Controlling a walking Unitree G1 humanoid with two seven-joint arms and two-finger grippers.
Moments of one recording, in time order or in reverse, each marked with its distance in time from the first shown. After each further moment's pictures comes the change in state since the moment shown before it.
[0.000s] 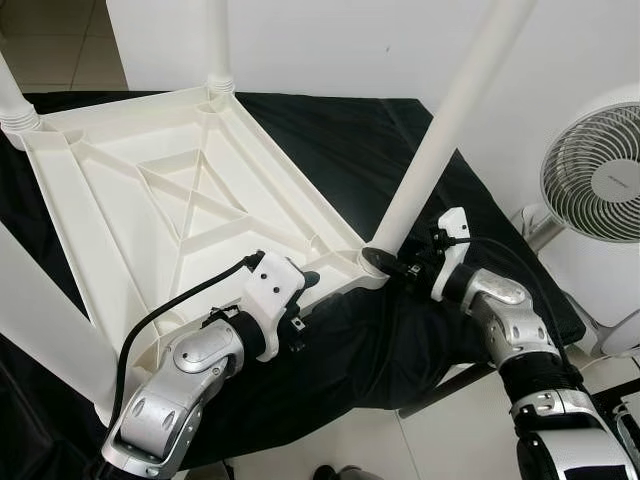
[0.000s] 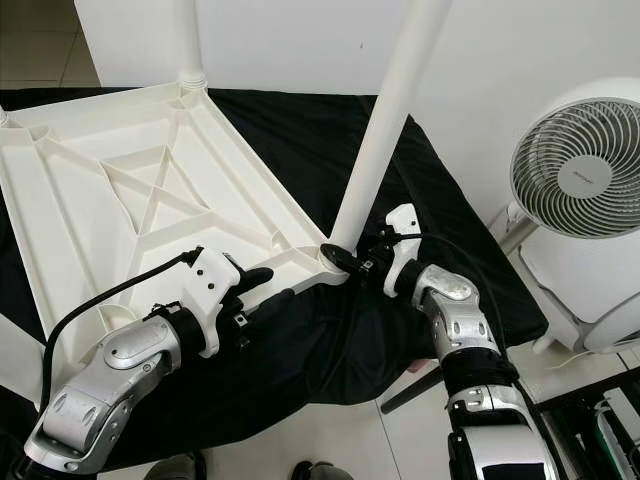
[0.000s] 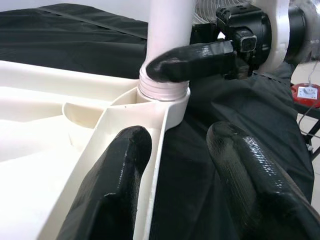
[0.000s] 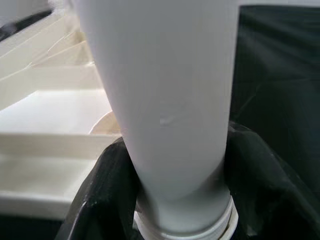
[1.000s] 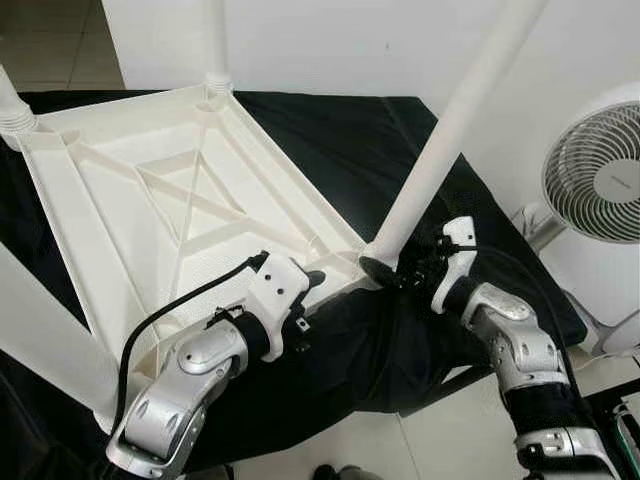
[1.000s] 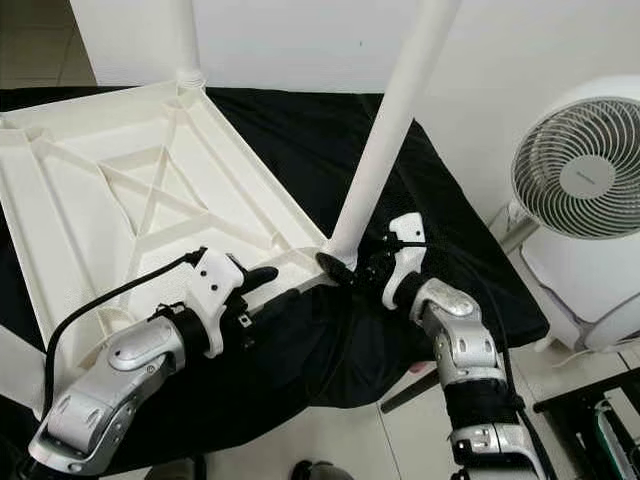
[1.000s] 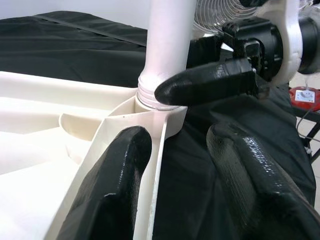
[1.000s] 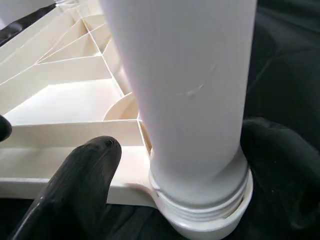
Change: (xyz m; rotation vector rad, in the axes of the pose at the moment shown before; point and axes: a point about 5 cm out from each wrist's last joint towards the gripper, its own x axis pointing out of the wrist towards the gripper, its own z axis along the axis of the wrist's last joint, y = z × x) left arm 0.002 -0.003 0.002 0.012 -0.025 -0.011; right arm -0.012 0.007 0.005 0.057 0.057 0.074
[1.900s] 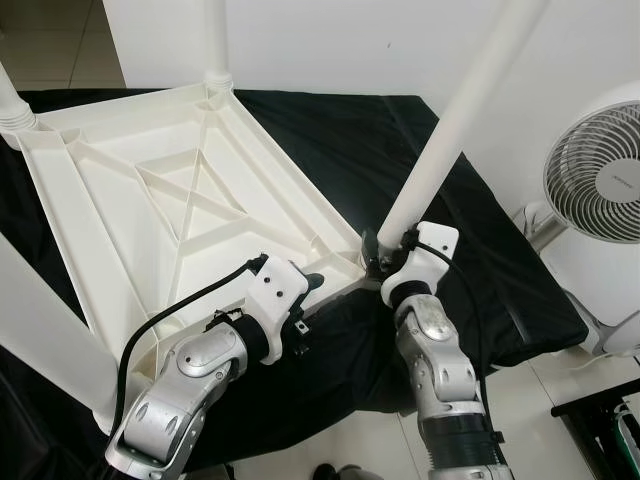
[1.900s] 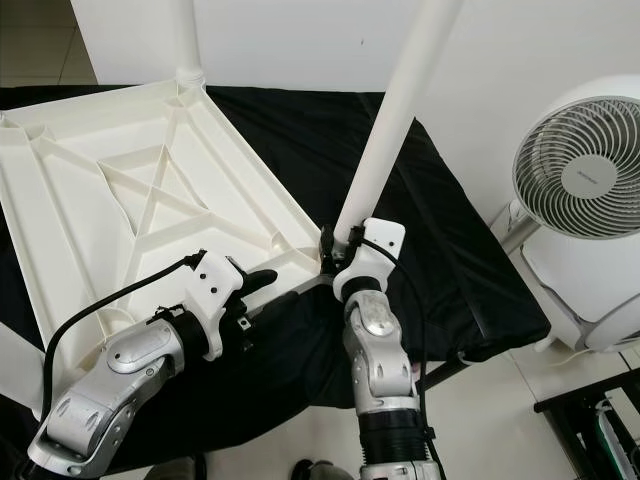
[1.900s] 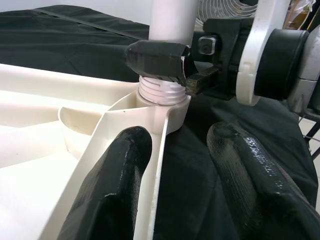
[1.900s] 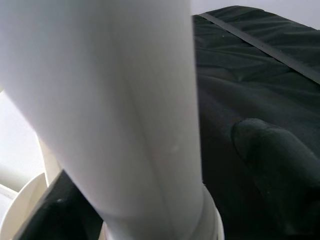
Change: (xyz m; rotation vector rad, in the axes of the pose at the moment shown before) left arm -0.001 -0.002 -0.002 -0.010 0.004 -0.001; right arm 0.023 0.043 0.004 0.147 -0.145 -0.805
